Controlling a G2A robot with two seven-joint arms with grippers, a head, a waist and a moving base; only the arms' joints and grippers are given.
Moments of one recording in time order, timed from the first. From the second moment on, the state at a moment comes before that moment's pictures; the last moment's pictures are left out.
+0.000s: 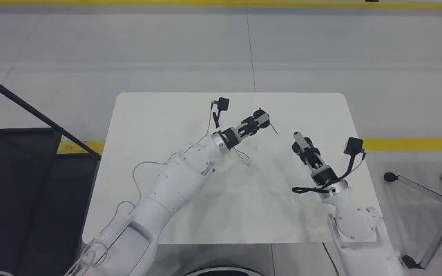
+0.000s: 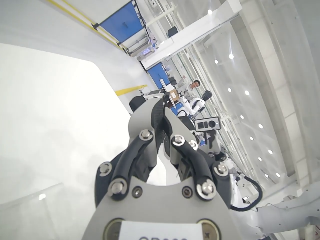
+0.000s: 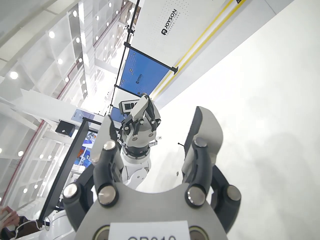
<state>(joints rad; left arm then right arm) 0.65 -1.56 -0.93 -0.73 0.04 -0.77 -0.28 -1.41 -1.20 1.46 -1.82 -0.17 -0.16 0.26</state>
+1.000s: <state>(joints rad) 1.07 -1.44 -1.24 -1.32 0.32 -0.40 -0.08 -1.25 -1.20 1.29 -1.87 -0.58 -0.07 0.38</state>
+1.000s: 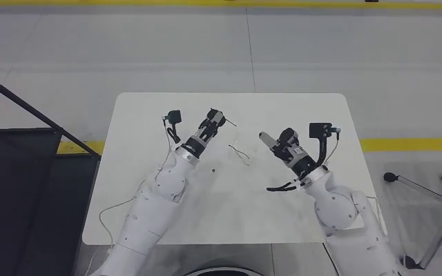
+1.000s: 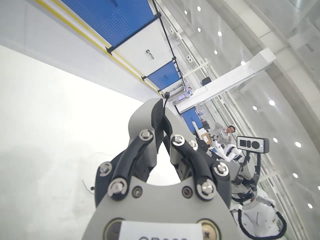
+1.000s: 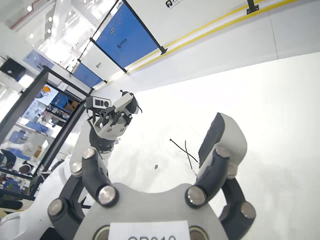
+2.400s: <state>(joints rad) 1.39 -1.39 -1.50 -1.62 0.42 -0.27 0.04 -0.74 -1.33 0.77 -1.51 -0.95 0.23 0.78</state>
